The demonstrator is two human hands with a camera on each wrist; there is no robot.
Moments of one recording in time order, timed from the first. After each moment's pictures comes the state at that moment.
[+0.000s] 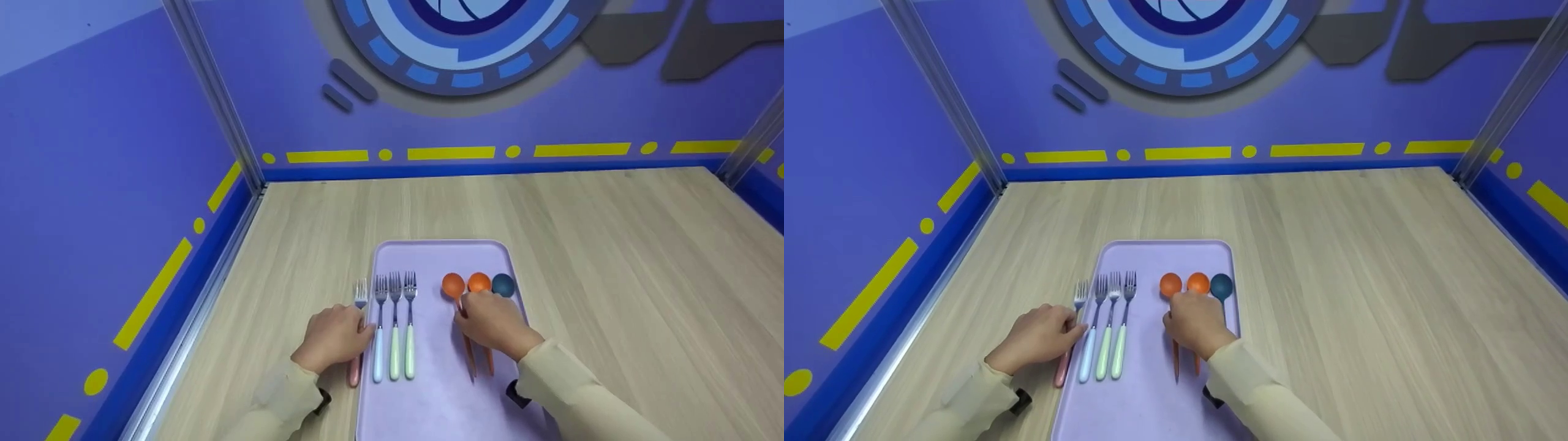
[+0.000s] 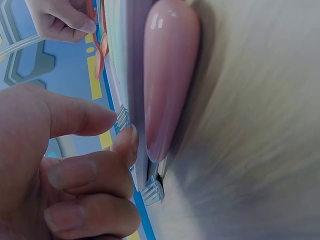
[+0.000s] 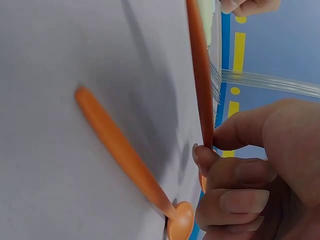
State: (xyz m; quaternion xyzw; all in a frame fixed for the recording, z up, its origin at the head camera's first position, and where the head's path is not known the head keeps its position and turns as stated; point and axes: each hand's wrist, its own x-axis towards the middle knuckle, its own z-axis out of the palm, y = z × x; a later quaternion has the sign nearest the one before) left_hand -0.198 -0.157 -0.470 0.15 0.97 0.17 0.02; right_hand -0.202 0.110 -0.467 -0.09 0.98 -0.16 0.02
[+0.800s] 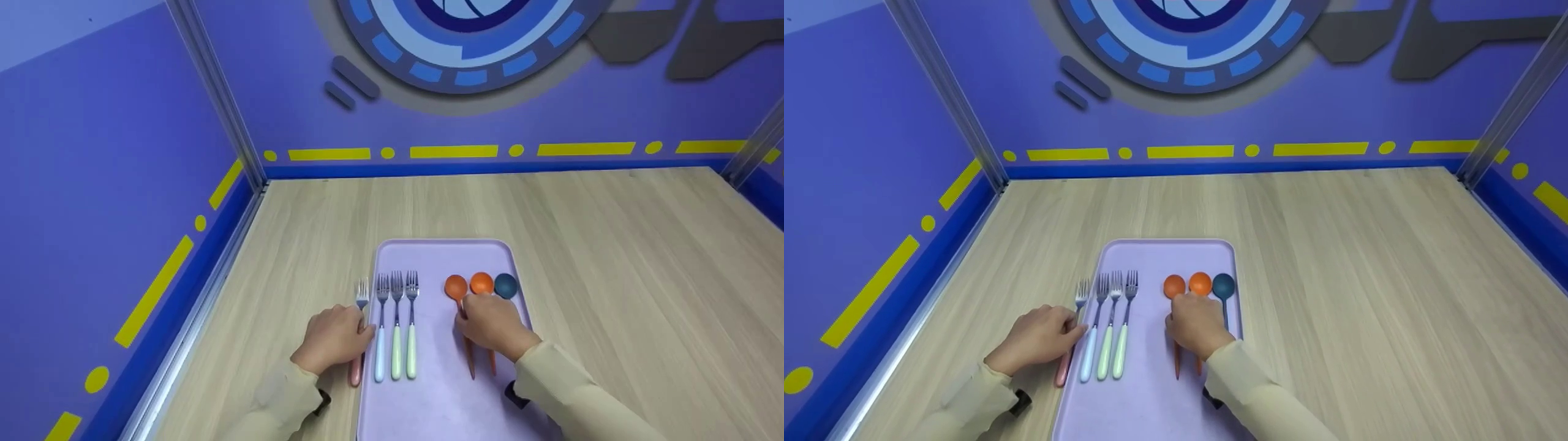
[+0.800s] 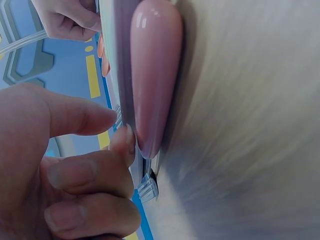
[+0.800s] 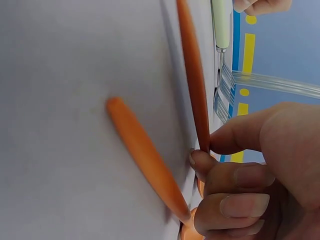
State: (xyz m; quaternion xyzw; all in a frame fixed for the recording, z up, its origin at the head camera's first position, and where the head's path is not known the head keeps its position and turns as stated) left_hand -0.199 -0.162 -0.474 0.15 0.97 0.18 0.01; right_hand -0.204 0.107 -0.476 -0.10 0.99 -0.13 0.02
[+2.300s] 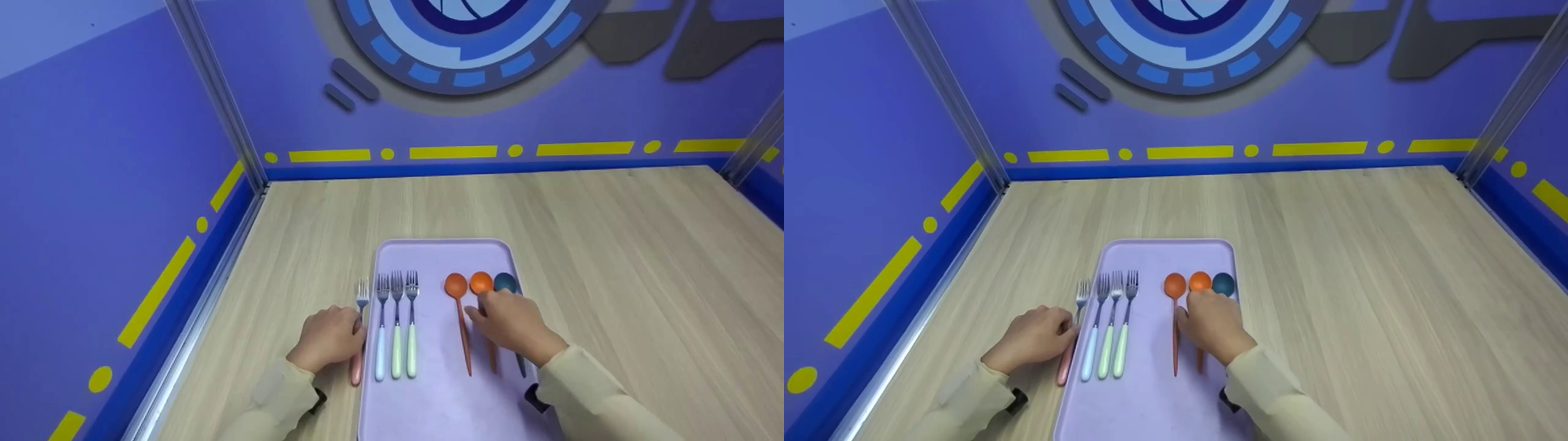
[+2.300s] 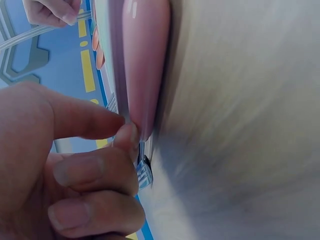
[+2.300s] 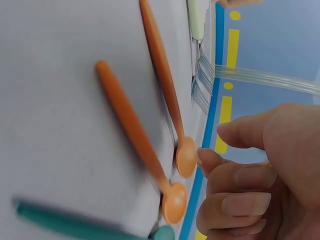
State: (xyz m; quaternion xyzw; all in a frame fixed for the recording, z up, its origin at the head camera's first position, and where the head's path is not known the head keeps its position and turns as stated) left_hand -0.199 -0.169 -0.474 0.16 0.98 0.16 0.02; right_hand -0.190 0.130 -0.460 -0.08 0.98 -0.17 -0.01
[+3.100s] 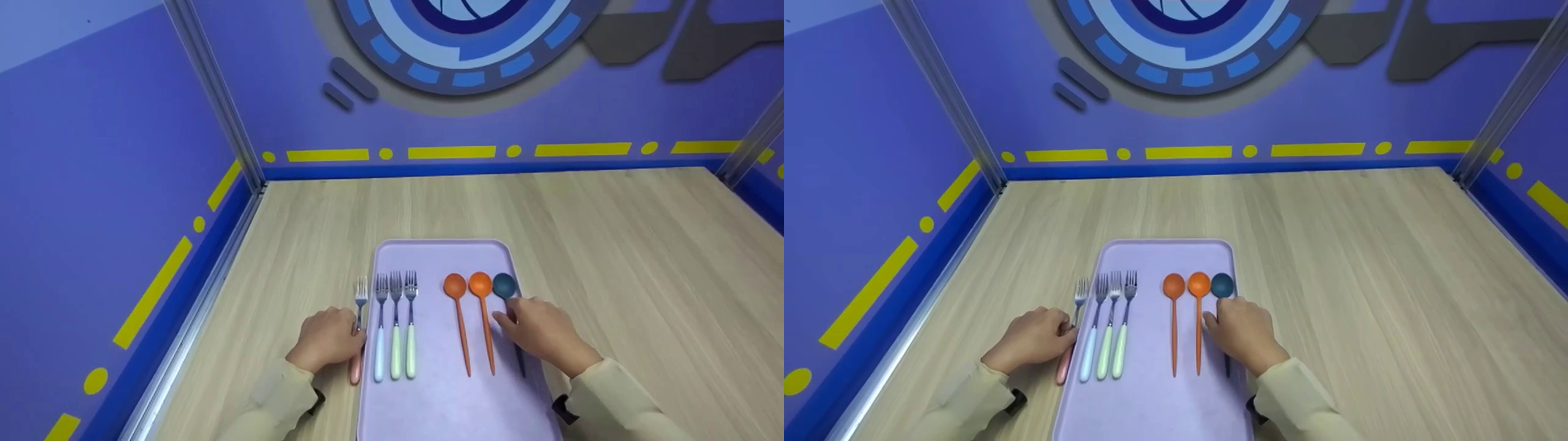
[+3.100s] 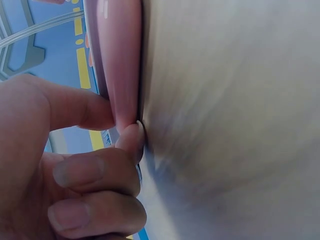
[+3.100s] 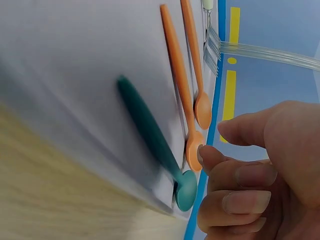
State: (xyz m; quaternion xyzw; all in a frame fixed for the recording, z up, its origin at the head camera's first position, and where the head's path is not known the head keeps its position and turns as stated) left_hand -0.202 -0.172 -0.479 0.15 0.97 0.17 0.04; right_hand -0.178 0.171 -0.467 -0.06 0.98 -0.18 -0.01
